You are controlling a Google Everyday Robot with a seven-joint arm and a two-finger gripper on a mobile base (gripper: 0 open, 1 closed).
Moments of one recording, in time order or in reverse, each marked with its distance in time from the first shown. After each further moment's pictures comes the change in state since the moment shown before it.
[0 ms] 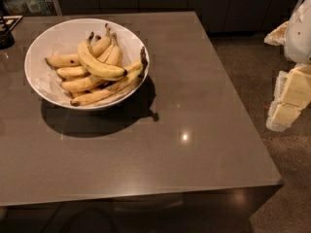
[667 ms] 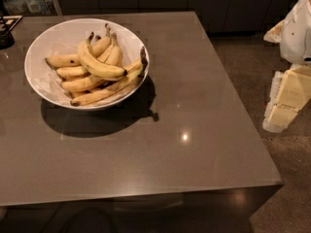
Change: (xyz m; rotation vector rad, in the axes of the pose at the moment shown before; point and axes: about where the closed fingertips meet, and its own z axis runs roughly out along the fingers) arm -0.006 0.003 -0.004 0.034 0.040 -0.004
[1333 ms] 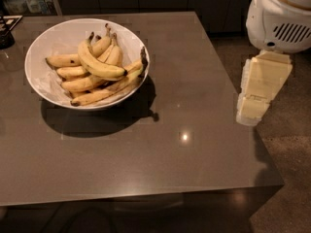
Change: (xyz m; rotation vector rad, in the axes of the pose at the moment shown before) arm -0.044 0.011 -0.026 0.053 0.120 0.022
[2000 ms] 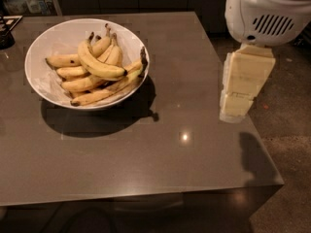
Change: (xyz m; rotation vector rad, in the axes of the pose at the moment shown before) arm -0.035 0.011 -0.024 0.061 -0.019 -0.064
